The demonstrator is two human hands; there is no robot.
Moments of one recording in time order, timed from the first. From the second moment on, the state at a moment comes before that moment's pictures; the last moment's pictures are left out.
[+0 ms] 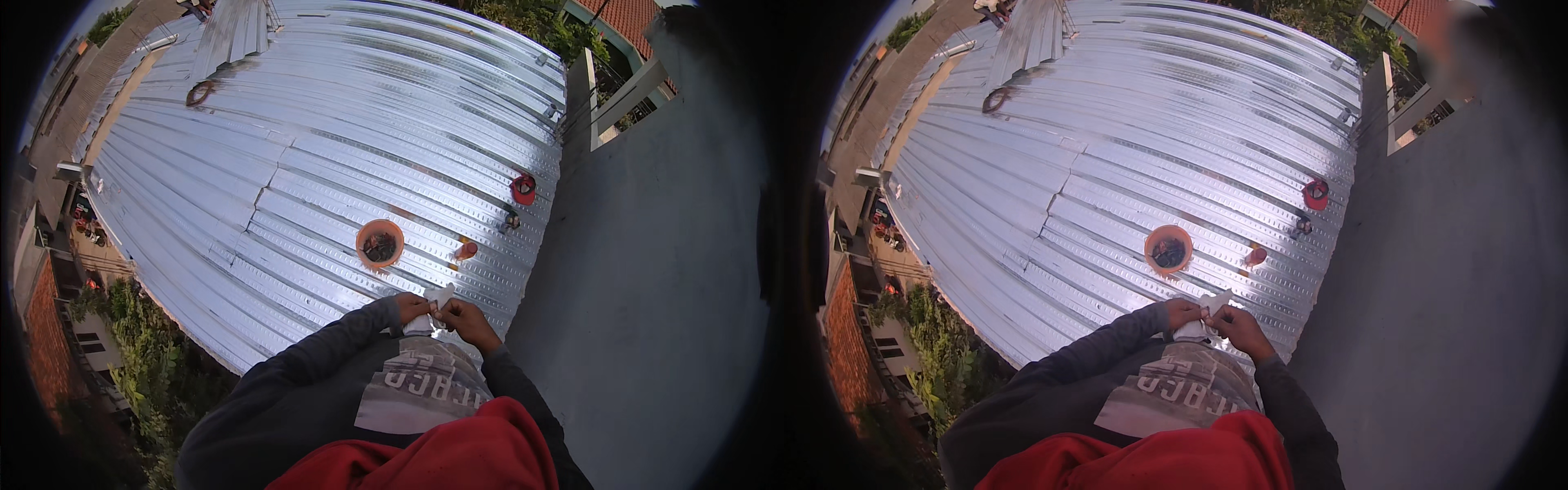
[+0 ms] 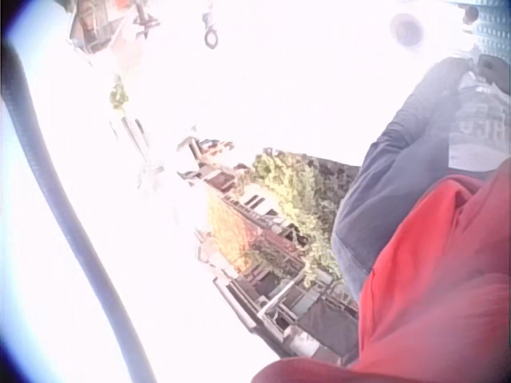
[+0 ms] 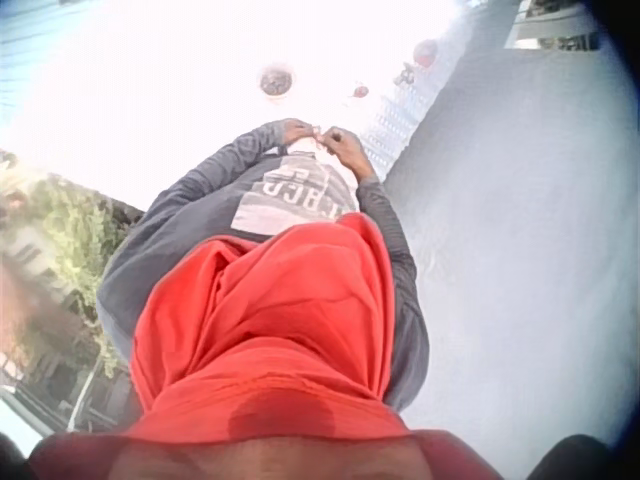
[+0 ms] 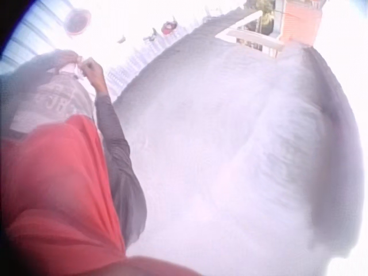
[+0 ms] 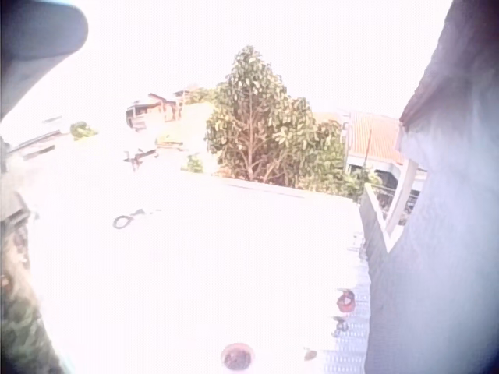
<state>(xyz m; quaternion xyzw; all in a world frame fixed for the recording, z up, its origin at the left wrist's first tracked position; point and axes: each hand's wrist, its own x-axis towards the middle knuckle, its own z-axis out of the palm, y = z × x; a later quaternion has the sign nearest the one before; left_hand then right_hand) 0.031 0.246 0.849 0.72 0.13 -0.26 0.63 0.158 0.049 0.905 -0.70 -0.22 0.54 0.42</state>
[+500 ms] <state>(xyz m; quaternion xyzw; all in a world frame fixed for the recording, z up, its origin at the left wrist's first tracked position) 0.084 0.313 0.864 0.84 0.27 -0.28 0.37 0.207 0.161 0.845 -0.74 -0.57 0.37 -0.01</state>
